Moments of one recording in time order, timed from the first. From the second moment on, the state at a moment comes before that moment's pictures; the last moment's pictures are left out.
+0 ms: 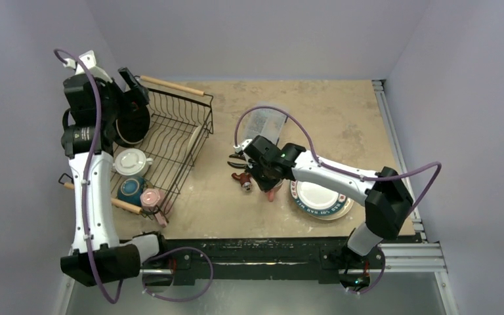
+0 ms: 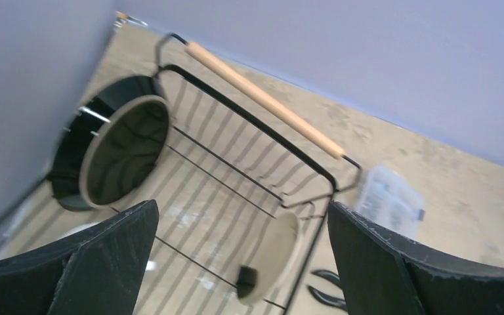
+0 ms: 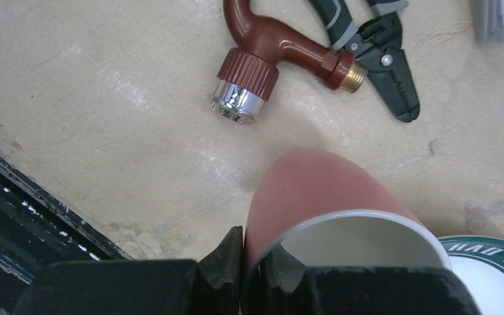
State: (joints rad) left arm 0.26 1.21 1.49 -0.61 0.14 -0.29; right arm 0.93 1.63 1.26 -0.77 0.05 0.14
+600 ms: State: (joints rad) left arm -0.24 1.26 1.39 -0.72 0.59 -0.57; right arm 0.93 1.29 1.25 -0.61 -0.26 -0.31
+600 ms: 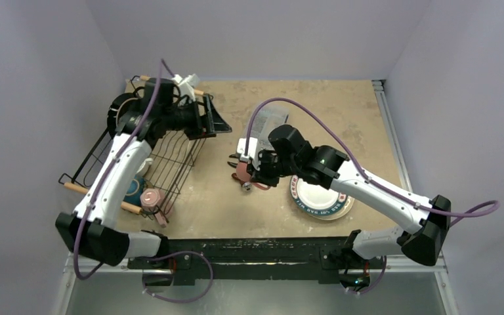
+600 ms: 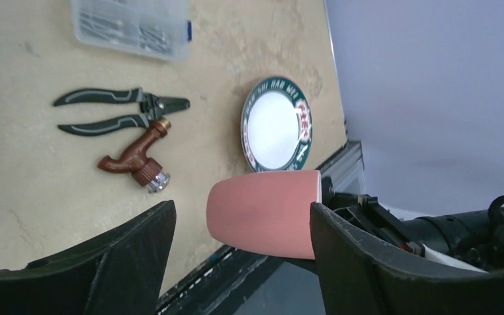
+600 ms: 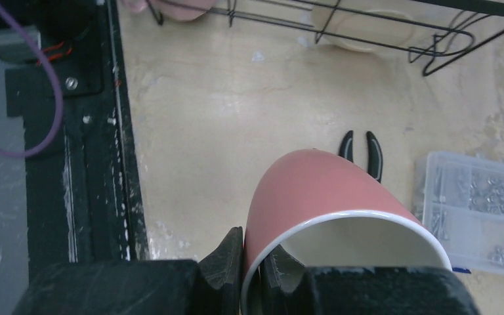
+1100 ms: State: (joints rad) left arm -0.54 1.44 1.61 -0.99 0.54 -0.35; right arm 0.93 1.35 1.31 -0.71 -0.36 -0.53
